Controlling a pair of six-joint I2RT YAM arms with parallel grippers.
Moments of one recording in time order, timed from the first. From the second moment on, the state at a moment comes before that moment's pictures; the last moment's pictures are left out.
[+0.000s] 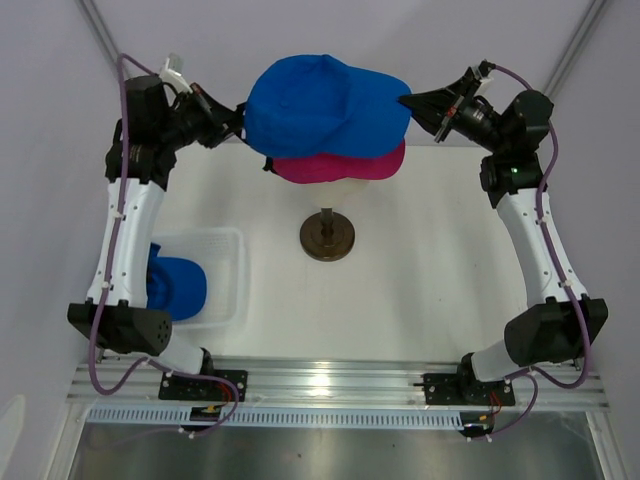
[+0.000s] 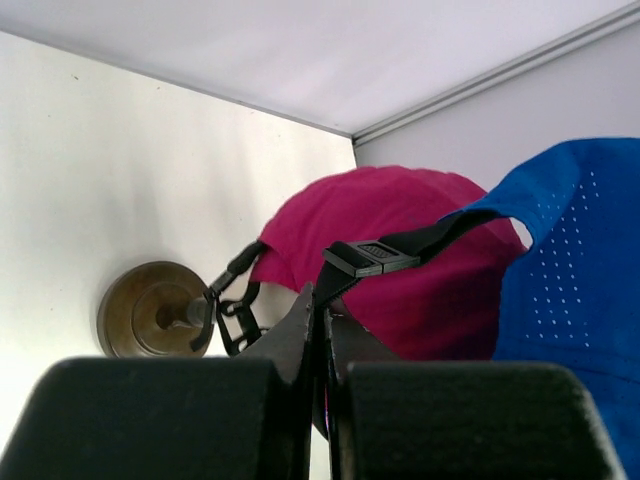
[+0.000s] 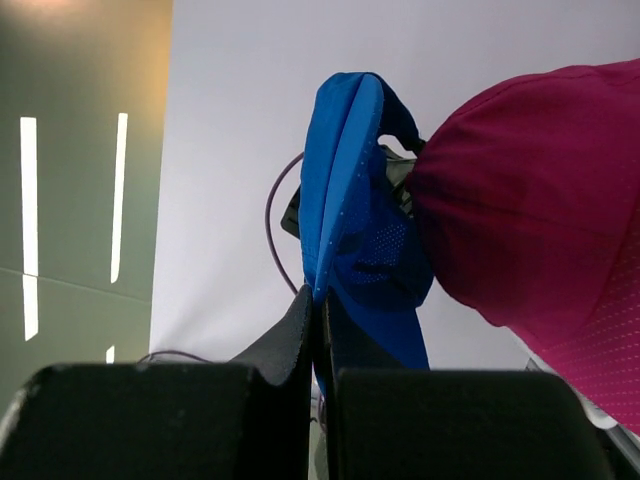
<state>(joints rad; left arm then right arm) -0.05 1.50 1.84 -0.62 0.51 -0.75 0.11 1.49 1.60 0.23 -0.88 1.68</state>
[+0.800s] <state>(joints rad) -0.12 1.58 1.77 -0.65 0.47 -0.72 0.03 1.50 1.49 0.16 -0.93 1.64</state>
